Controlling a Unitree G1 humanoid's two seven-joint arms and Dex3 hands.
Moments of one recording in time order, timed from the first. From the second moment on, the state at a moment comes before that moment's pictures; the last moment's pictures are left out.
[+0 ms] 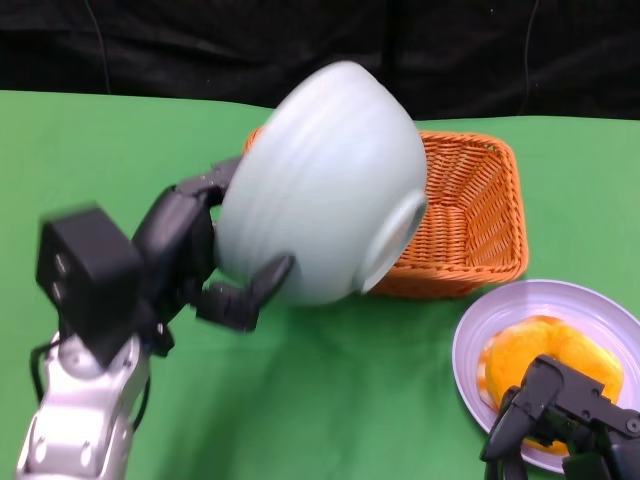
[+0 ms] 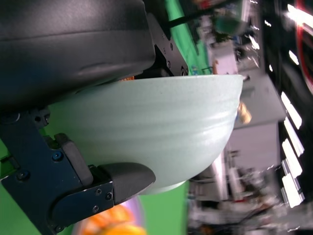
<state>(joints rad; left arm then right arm) -0.25 0.11 -0.06 0.10 -0.04 -0.22 -0.40 0.57 0.01 0.20 -0.50 -0.08 -0.40 0.02</state>
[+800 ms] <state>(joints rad) -0.11 0.47 -0.22 0.11 1.14 -0.88 0.25 0.58 0.01 0.20 -0.51 -0.05 -0.40 0.03</state>
